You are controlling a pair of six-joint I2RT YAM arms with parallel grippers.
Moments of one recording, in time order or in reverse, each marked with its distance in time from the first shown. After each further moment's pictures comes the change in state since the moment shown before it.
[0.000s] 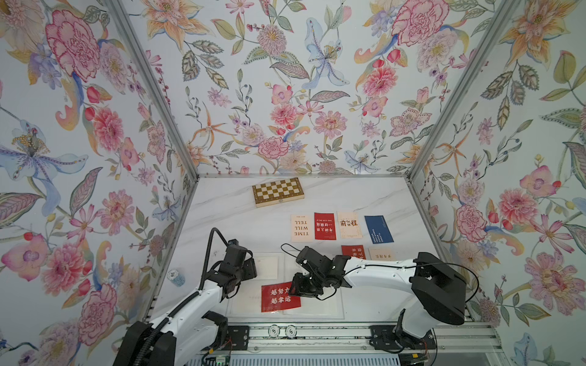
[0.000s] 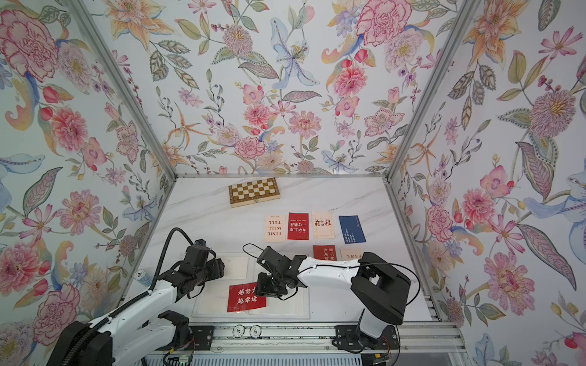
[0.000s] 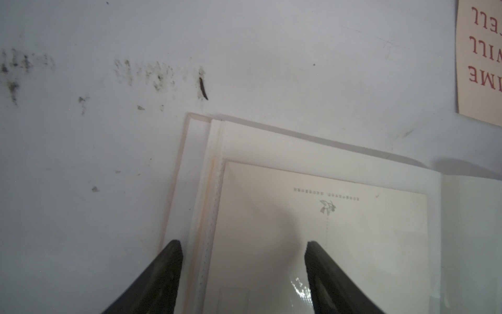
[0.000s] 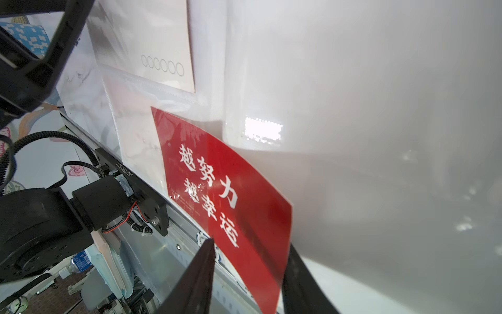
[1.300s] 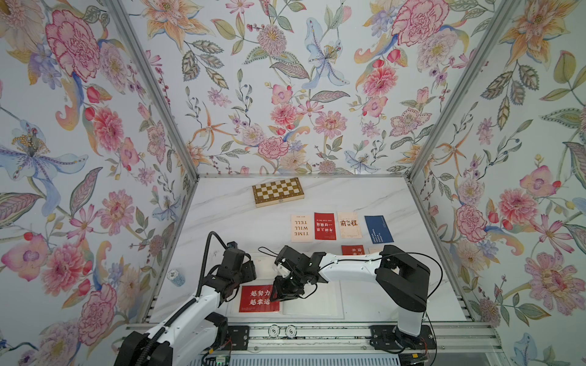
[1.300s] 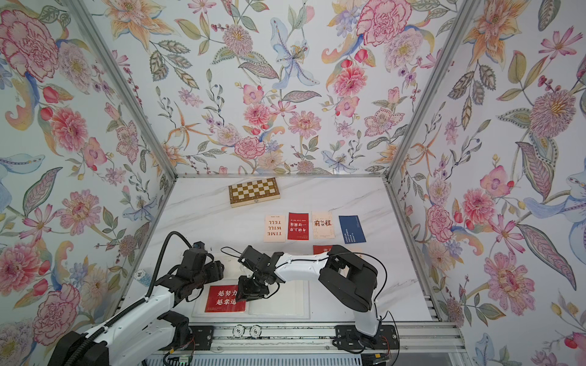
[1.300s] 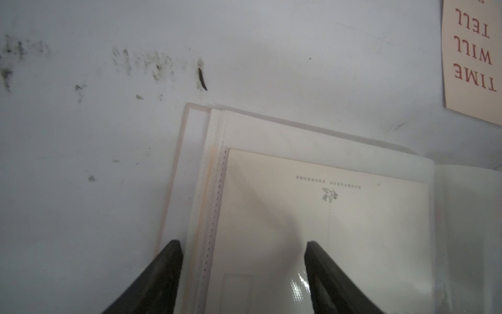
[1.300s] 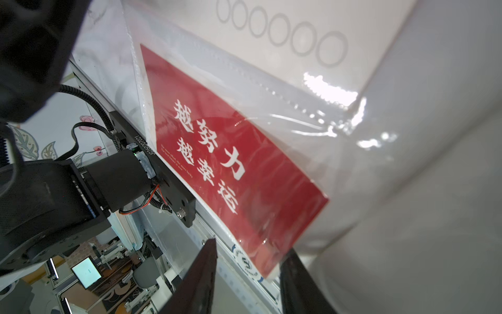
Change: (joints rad) left arm 0.005 -0.071 -0.045 0.003 0.026 0.000; right arm 0.045 0.261 0.235 0.023 -0.190 -0.090
